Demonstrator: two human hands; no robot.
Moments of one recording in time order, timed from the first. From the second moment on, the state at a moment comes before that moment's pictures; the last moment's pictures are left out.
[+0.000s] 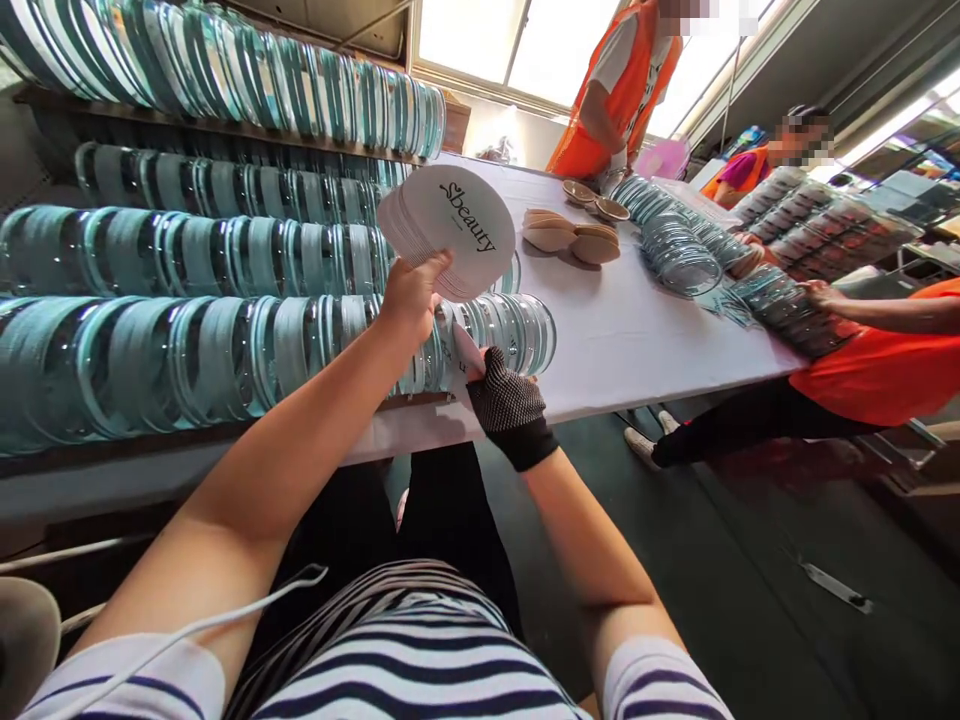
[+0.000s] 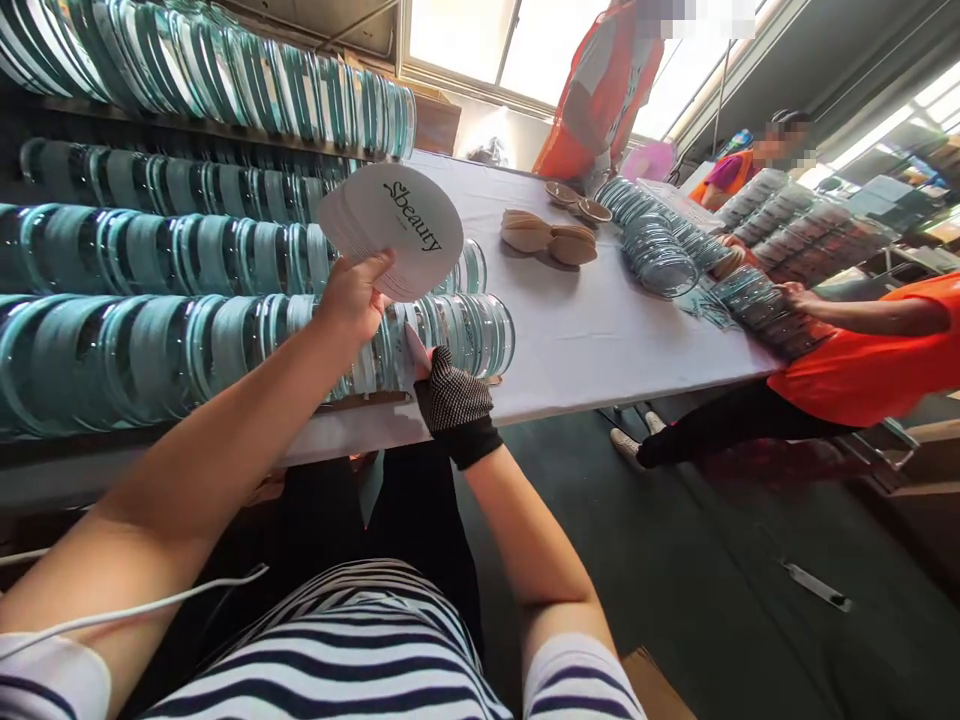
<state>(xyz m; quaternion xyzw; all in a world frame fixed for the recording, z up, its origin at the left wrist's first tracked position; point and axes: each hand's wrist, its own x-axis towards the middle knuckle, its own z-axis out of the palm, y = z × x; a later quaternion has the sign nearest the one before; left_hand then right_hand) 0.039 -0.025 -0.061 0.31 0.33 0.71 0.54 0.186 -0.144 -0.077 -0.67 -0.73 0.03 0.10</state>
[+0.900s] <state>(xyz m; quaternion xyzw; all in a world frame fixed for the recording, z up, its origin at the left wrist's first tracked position) 0.041 -0.022 -0.069 0.32 0.32 0.72 0.52 0.187 -0.118 -0.112 -0.58 -0.67 0.42 0.19</state>
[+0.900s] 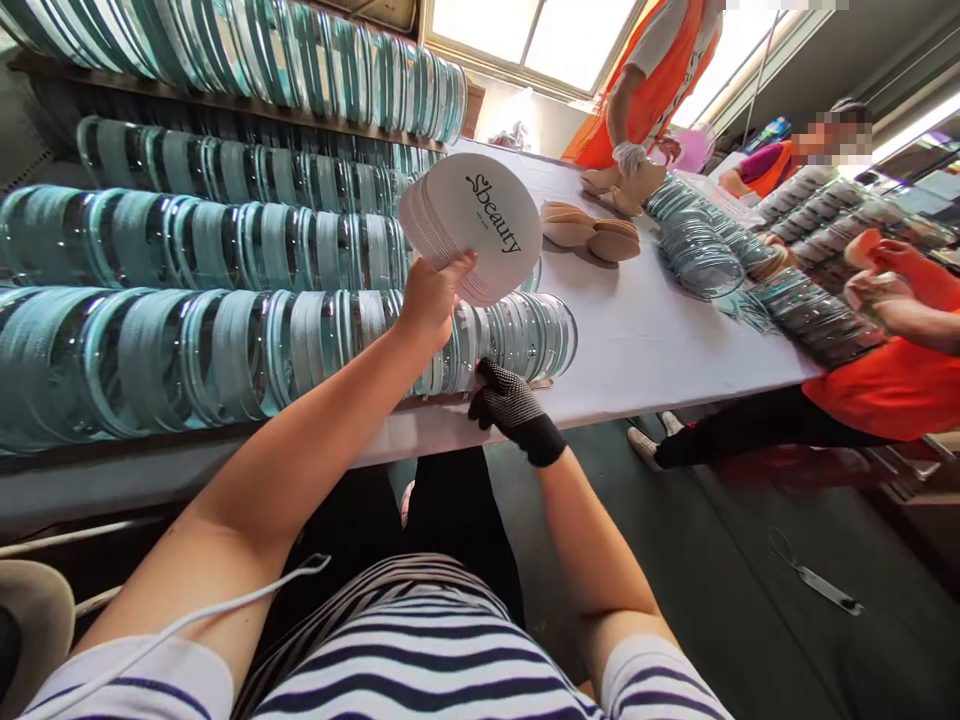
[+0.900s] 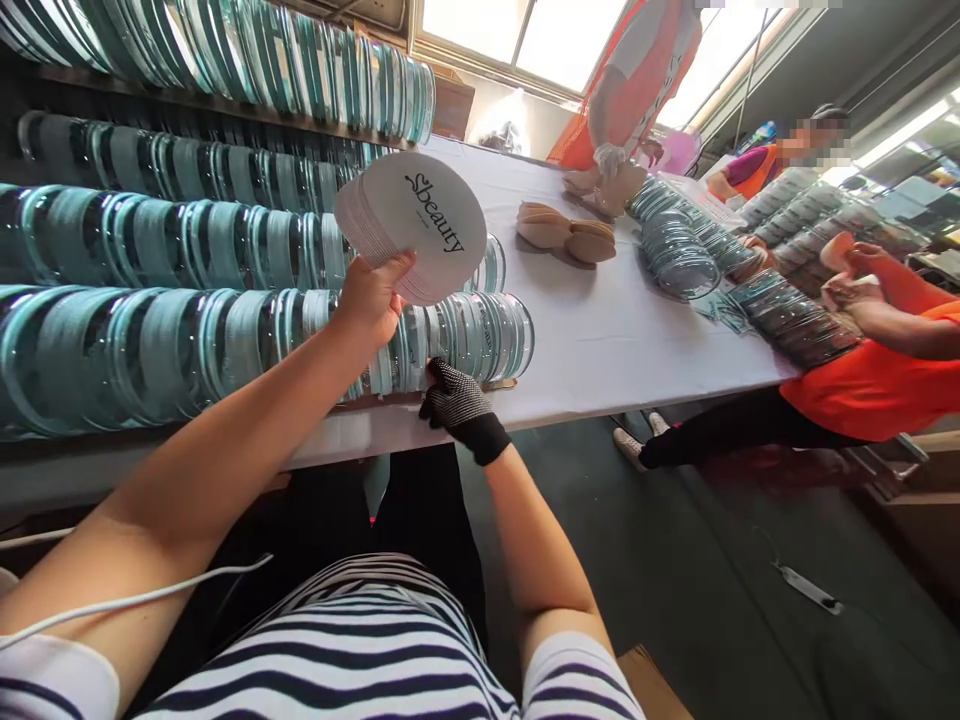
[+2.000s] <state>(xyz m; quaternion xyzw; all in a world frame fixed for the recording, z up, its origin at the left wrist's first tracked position) 0.002 -0.066 -0.058 0.34 0.33 0.73 0.50 0.178 -0.124 -0.037 -0.65 -0.54 -0.08 0.53</state>
